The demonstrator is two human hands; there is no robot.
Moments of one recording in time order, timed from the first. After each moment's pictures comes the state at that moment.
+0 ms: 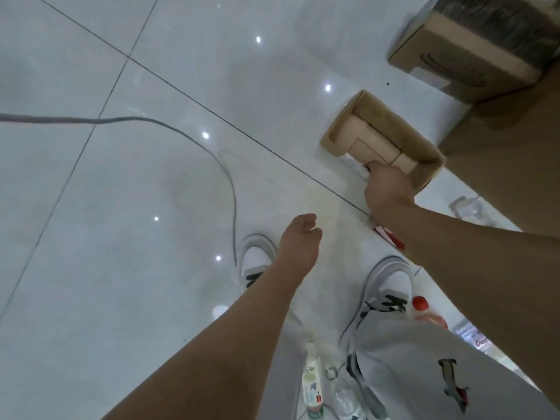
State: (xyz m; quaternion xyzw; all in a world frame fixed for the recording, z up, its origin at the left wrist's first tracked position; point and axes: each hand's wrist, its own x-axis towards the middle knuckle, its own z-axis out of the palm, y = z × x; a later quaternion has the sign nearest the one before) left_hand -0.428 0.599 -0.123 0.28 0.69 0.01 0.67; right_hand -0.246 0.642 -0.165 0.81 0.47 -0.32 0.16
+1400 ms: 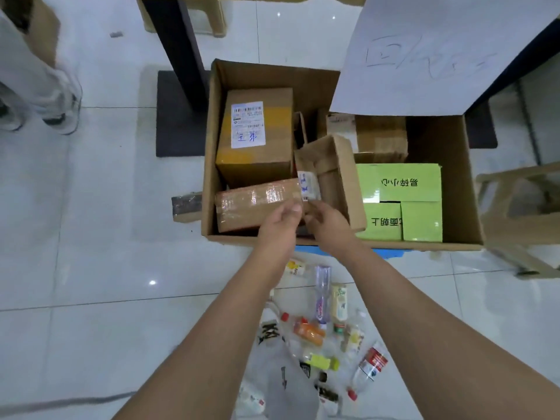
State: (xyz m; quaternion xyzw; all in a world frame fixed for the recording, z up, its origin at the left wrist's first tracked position) left_hand -0.044 0.576 0.329 0.47 0.49 -0.02 0.73; right_hand 0.045 0.499 0.288 0.87 0.11 -0.41 -0.25
